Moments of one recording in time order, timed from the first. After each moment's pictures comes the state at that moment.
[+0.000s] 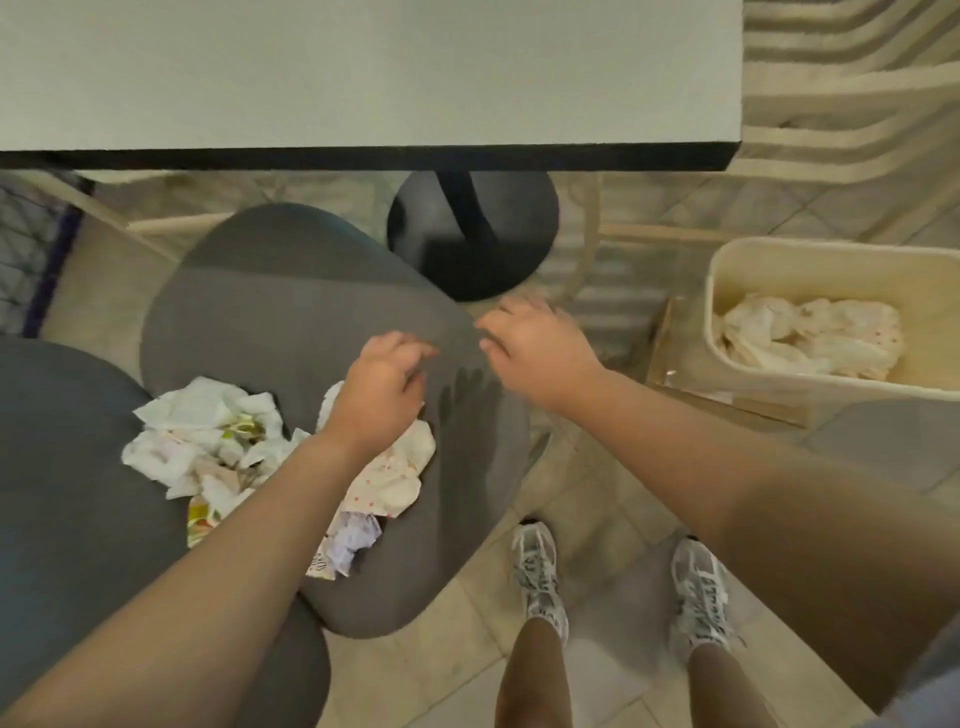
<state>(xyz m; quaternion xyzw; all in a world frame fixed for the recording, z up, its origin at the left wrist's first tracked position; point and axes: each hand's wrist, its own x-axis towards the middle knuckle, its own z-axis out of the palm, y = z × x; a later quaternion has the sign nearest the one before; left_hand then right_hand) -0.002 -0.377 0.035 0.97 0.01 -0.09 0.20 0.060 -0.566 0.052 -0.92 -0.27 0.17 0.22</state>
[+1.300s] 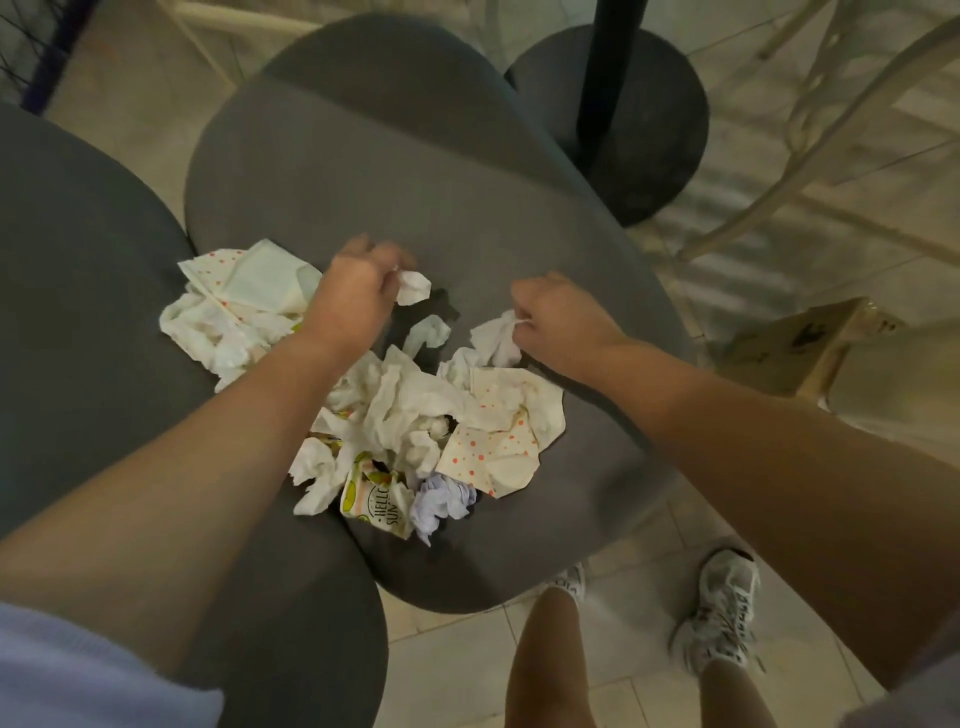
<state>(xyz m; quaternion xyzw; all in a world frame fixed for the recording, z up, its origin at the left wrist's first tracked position) -0.026 -0.198 -0.029 0.96 0.18 -0.05 0.21 0.052 -0.397 -0.046 -0.86 -0.35 0.31 0.20</state>
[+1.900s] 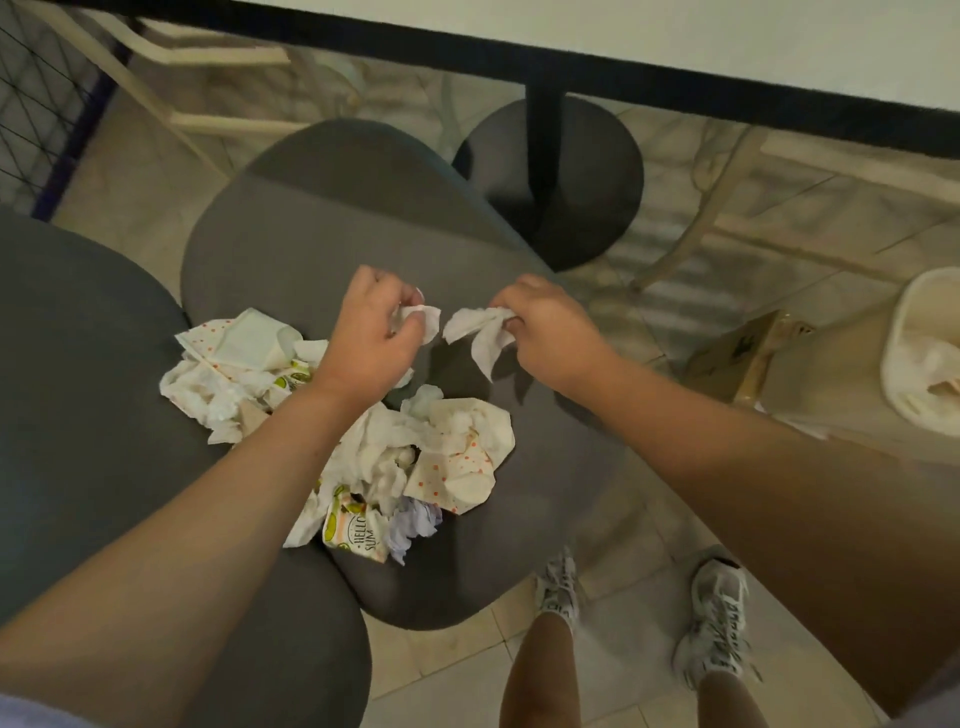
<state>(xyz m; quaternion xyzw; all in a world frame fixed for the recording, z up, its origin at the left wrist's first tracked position) -0.012 -0.273 0.034 0.93 0.17 -0.01 0.33 0.064 -0.442 0.012 -0.88 -0.30 0.21 0.30</state>
